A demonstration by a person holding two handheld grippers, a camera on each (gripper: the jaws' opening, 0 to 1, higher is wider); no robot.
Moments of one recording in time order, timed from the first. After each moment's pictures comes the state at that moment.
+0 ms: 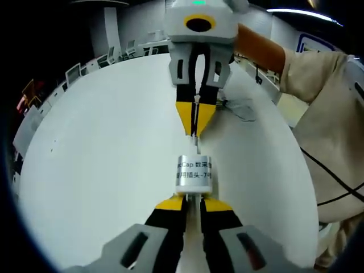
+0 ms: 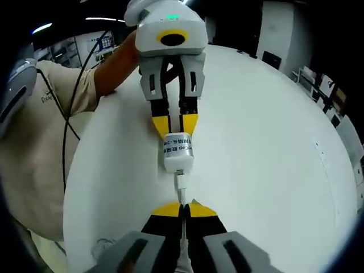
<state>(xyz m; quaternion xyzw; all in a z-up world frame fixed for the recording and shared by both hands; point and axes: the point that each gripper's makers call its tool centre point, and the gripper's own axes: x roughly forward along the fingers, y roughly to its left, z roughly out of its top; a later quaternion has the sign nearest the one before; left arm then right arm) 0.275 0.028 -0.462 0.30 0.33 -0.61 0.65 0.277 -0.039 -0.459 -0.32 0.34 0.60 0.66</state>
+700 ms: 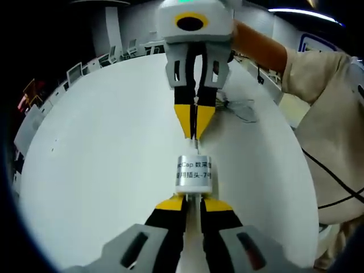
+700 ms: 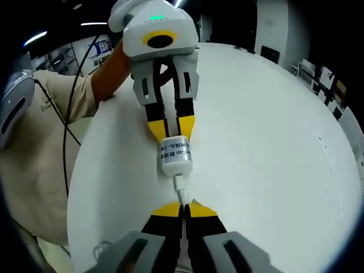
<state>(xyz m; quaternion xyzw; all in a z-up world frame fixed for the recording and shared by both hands) 0.276 0.027 -0.461 0.30 0.33 -0.61 0.66 0.277 -0.031 -0.462 -0.30 0.36 0.60 0.65</state>
